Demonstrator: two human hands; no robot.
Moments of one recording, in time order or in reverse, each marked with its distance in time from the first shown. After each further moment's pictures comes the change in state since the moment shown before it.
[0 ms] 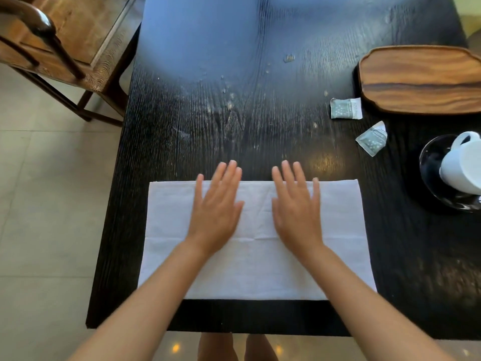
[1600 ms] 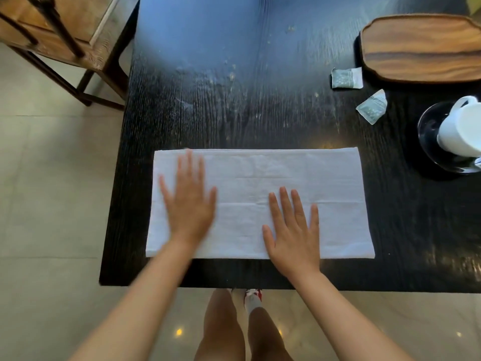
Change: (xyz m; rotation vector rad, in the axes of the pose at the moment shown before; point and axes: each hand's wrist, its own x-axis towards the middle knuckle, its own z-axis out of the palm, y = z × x) left_hand -0.066 -0.019 -0.003 0.104 0.027 -0.324; right_hand -0.109 -0.013 0.032 -0.167 -0.213 0.050
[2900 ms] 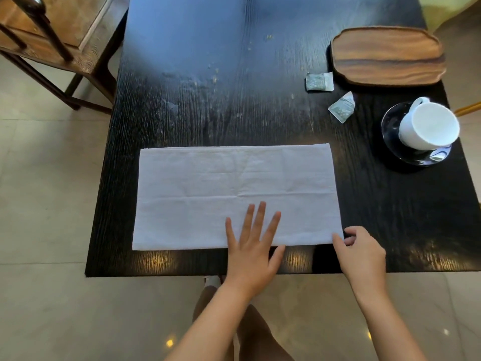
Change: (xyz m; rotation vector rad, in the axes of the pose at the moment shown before) left_hand -0.106 0.118 0.029 -0.131 -0.255 0.281; right_hand -0.066 0.106 -0.047 0.538 0.119 0.699
